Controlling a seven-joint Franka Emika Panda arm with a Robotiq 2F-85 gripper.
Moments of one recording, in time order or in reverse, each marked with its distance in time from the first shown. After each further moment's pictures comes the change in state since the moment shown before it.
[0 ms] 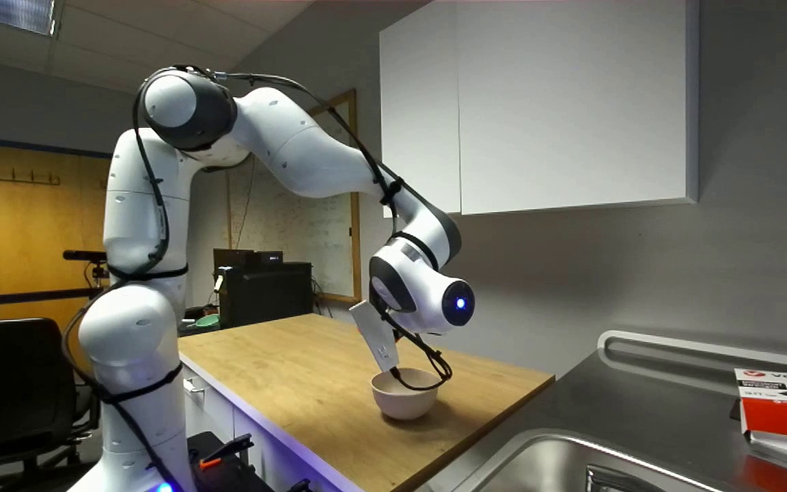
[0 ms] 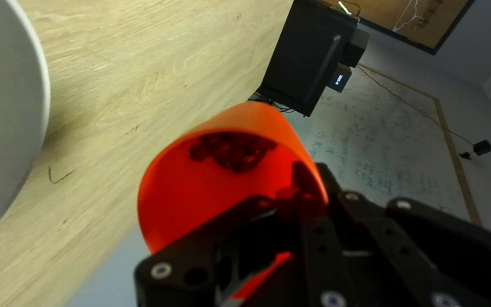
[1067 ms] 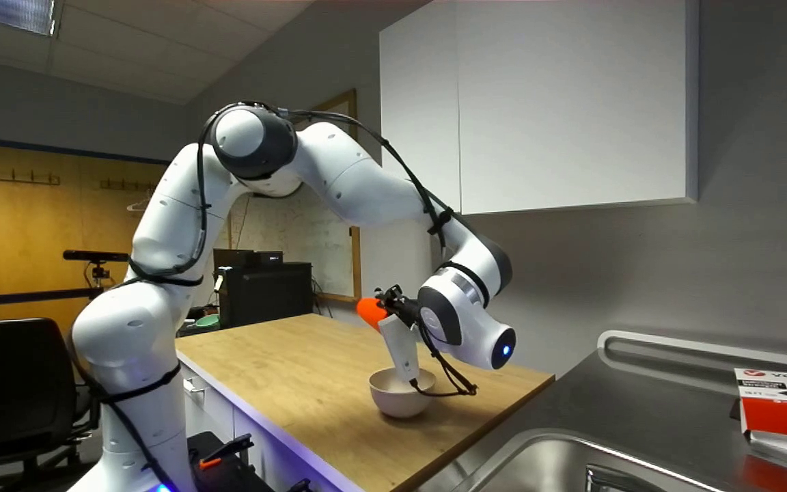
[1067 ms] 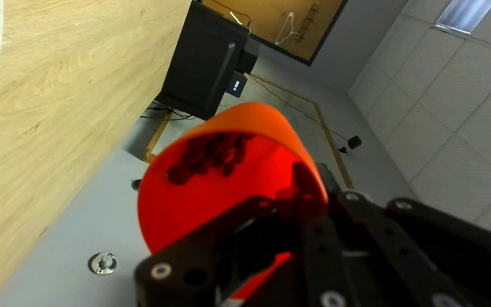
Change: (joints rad) arm -0.072 0.313 0.013 0.277 0.050 -0.426 -0.091
